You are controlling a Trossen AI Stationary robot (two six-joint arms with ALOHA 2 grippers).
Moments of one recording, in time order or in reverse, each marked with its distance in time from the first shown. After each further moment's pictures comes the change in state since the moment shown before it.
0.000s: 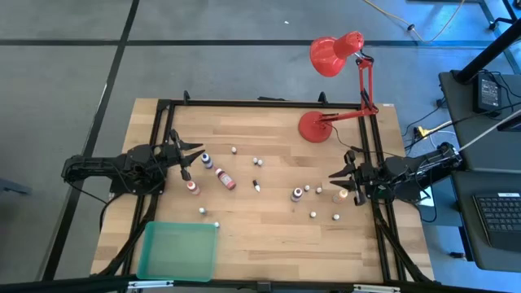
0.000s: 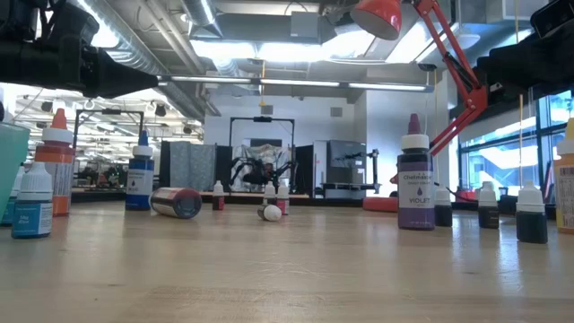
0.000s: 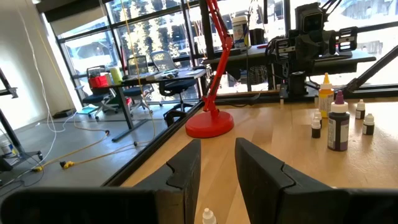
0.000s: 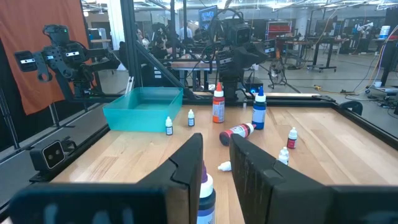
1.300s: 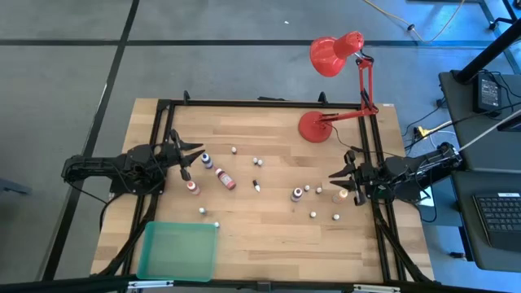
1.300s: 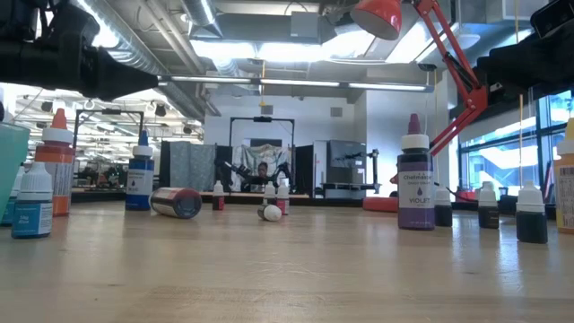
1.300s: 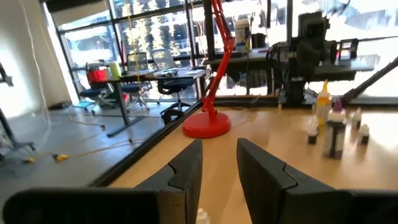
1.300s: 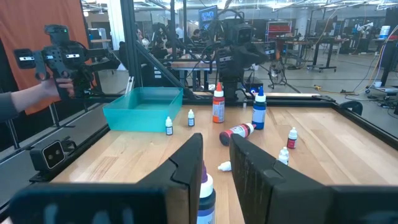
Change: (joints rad) left arm -0.001 0.000 0.000 0.001 0.000 -0.095; right arm 0.000 0.000 0.000 0.000 0.000 0.000
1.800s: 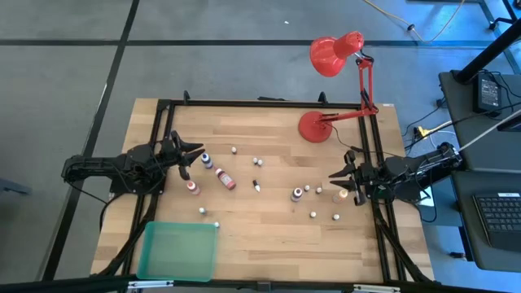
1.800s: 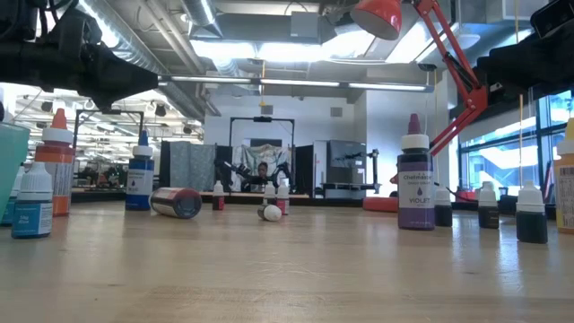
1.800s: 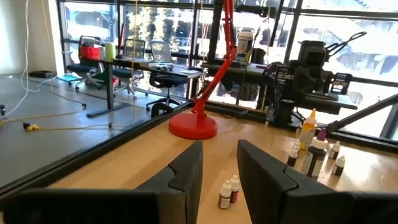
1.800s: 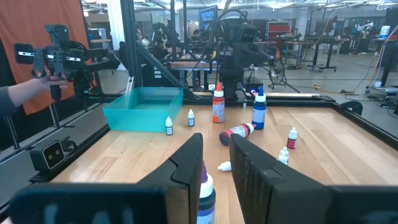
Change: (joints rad) left arm 0.000 0.000 0.000 0.009 -0.002 -0.195; right arm 0.000 0.000 0.000 0.000 0.000 0.000
